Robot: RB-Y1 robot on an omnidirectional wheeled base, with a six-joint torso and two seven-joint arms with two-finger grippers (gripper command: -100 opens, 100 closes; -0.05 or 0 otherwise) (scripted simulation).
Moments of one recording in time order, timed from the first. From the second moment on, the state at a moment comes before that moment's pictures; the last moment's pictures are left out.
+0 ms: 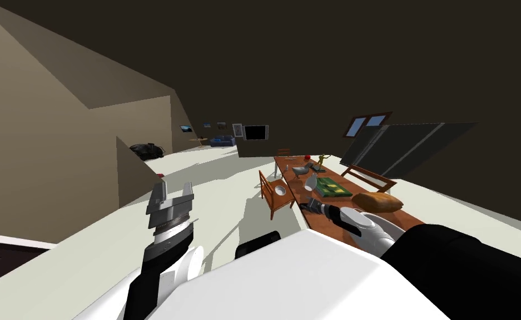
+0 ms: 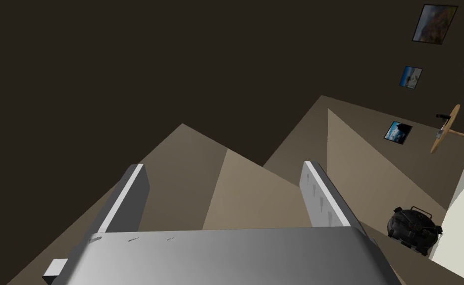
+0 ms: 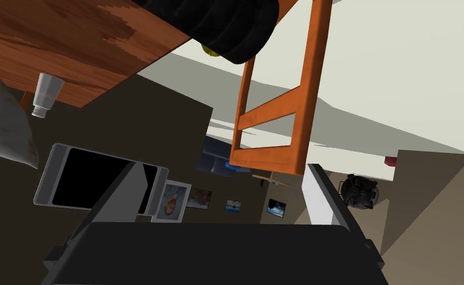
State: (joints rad) left arm 0.51 0.01 -0.01 -2.28 0.07 -0.55 -0.02; right arm 0.44 -0.72 -0.18 -1.34 1.23 -0.65 0.19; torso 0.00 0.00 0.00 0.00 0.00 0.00
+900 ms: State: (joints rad) left arm 0.51 0.01 -0.01 -2.28 0.07 -0.55 -0.02; right arm 0.42 -0.80 -0.17 -1.12 1.45 -0.68 0.25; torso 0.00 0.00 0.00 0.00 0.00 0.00
